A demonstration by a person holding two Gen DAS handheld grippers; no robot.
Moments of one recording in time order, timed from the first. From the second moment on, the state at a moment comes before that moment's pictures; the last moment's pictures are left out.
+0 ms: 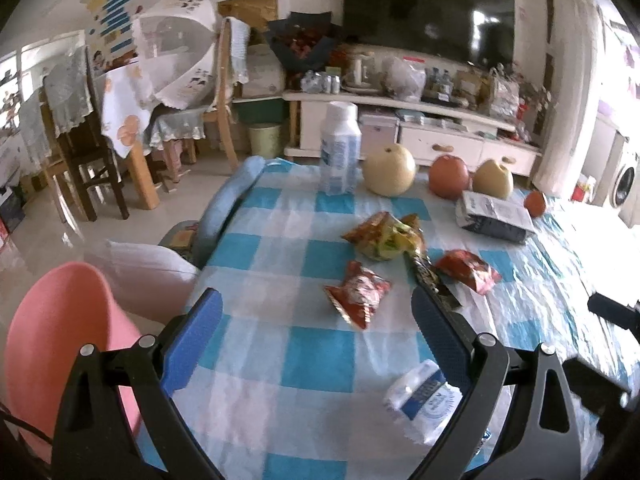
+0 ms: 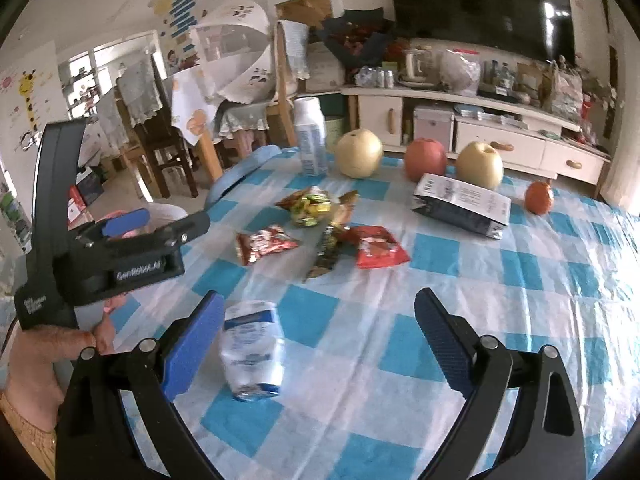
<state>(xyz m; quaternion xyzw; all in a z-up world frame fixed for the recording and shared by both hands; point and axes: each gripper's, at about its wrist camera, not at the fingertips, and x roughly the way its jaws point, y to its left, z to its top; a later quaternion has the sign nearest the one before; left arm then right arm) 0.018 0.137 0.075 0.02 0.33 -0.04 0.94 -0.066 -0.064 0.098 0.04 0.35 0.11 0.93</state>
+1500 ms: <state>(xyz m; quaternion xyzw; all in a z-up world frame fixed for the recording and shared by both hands) 0.101 0.105 0.006 0.07 0.43 -0.10 0.90 -0.047 -0.014 0.037 -0.02 0.45 0.26 0.86</state>
